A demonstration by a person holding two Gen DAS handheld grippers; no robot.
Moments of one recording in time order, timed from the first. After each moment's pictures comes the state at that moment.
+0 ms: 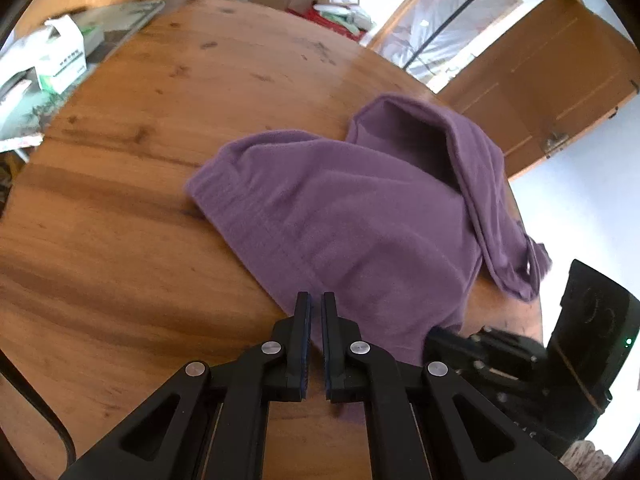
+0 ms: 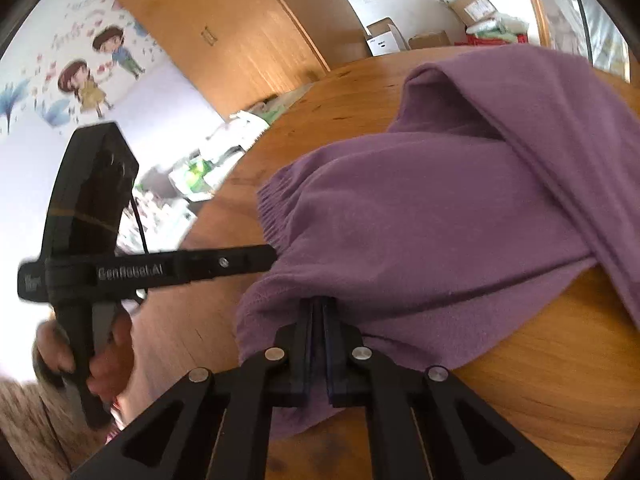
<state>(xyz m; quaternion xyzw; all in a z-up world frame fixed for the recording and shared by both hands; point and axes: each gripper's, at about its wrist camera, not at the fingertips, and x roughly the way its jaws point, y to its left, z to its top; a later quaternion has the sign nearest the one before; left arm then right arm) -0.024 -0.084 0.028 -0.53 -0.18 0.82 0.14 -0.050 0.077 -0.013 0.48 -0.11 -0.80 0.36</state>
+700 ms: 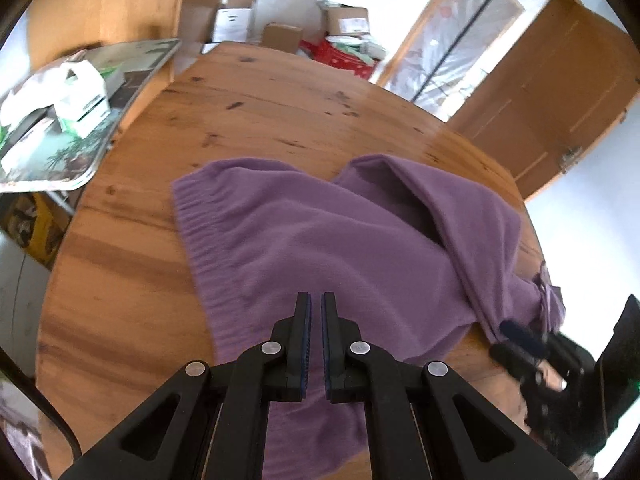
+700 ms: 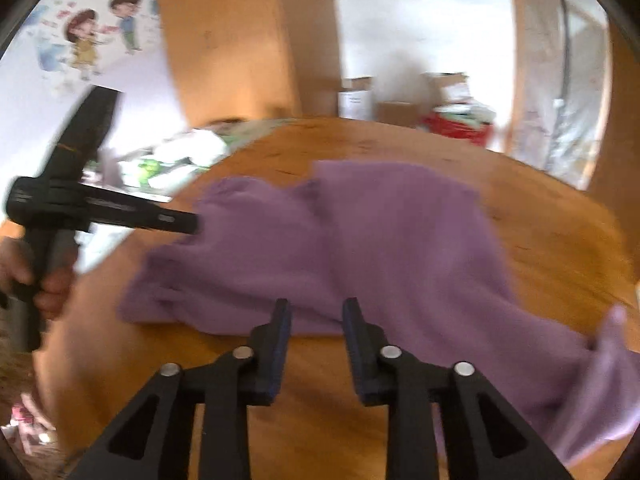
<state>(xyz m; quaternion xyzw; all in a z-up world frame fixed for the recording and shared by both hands) -0.043 -0.096 0.052 -0.50 -0.15 0.85 0.11 -0.016 0.129 0.031 0.39 0.07 -0.89 0.24</state>
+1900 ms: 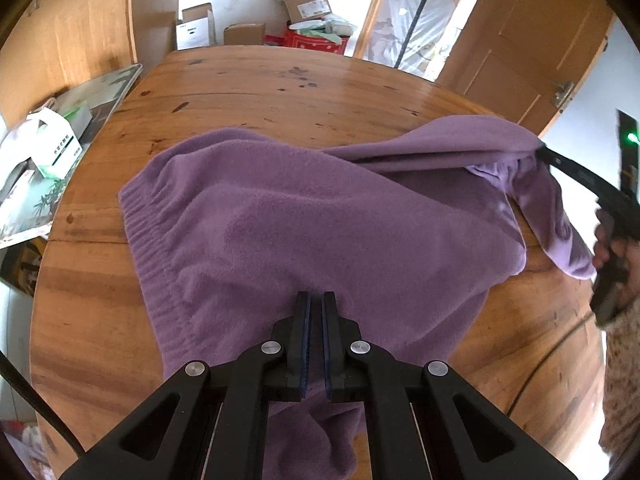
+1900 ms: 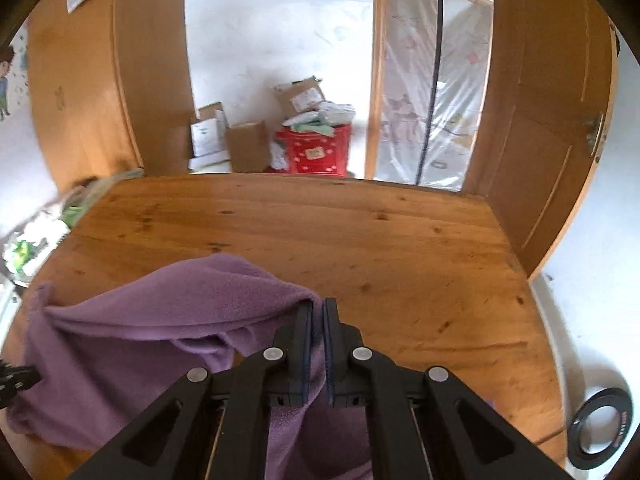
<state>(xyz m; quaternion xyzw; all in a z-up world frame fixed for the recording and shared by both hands) -0.041 -0.056 0.035 -0.51 -0.05 0.85 0.12 -0.171 0.242 0.051 0.38 0.03 -0.93 0.03</state>
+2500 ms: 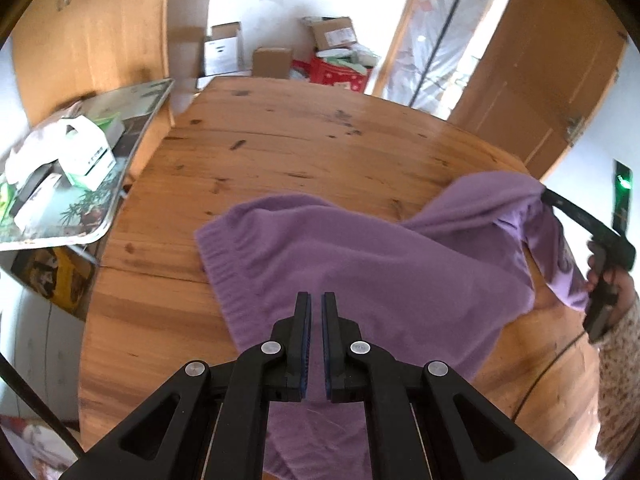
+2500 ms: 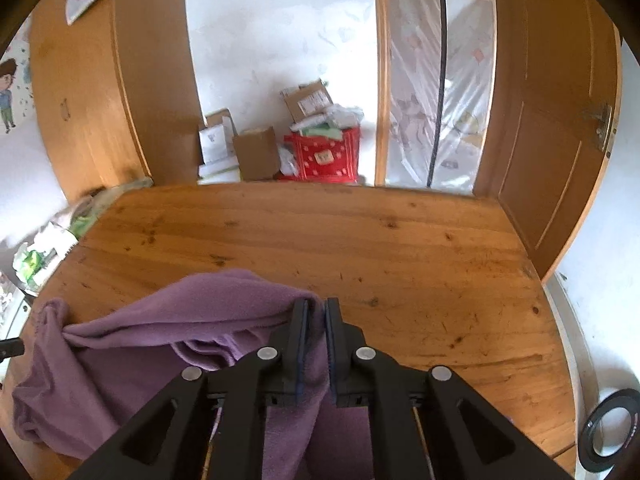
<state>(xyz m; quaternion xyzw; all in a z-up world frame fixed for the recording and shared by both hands) -0.053 -0.112 0.063 -0.47 -0.08 0.87 0.08 -0.176 0.247 0.052 0.36 0.00 -0.93 0.07</state>
